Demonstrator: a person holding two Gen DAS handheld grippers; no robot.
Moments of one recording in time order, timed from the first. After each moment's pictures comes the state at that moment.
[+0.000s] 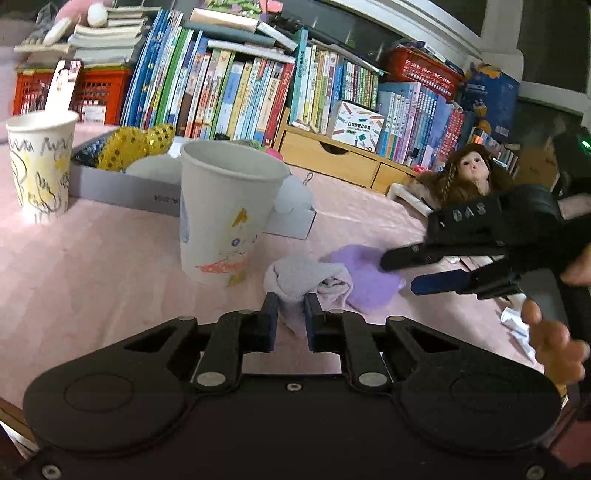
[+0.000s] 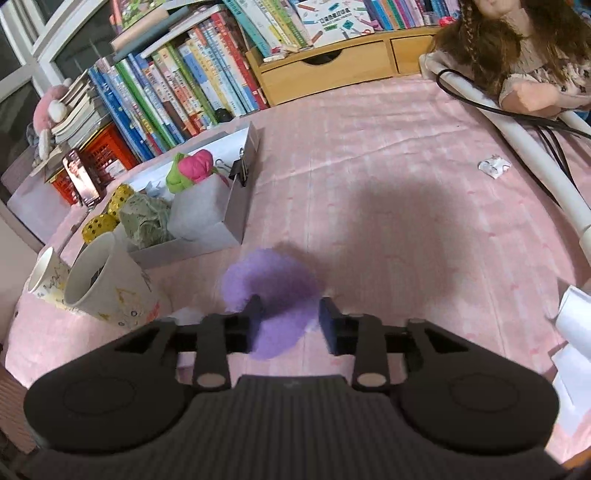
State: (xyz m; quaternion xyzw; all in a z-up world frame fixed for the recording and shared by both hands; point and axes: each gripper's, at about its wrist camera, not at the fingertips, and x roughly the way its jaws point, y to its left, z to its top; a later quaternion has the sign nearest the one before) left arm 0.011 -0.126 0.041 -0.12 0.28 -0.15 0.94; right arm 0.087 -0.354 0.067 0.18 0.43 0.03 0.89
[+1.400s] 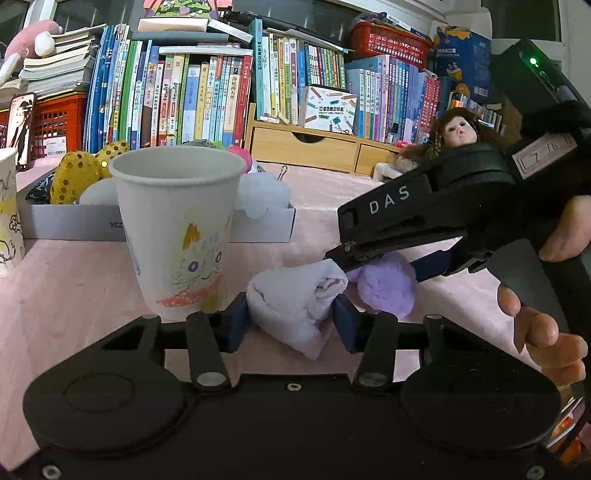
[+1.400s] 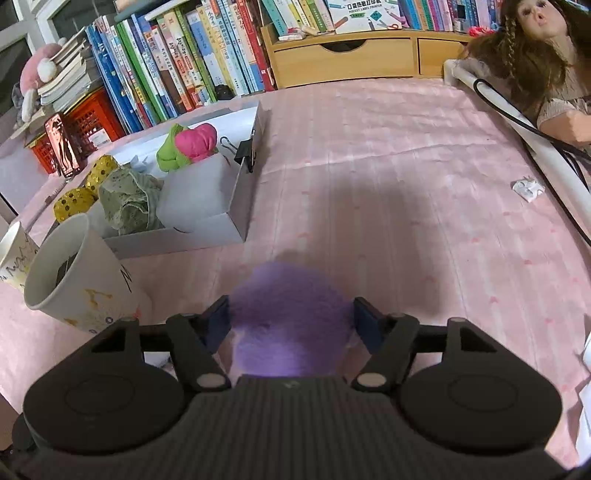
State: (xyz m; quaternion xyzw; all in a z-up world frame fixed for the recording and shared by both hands) left arm 0.046 -0.155 0.030 -0.05 0.28 -0.19 0.94; right arm 0.118 -0.317 0.052 0.11 0.45 0.01 0.89
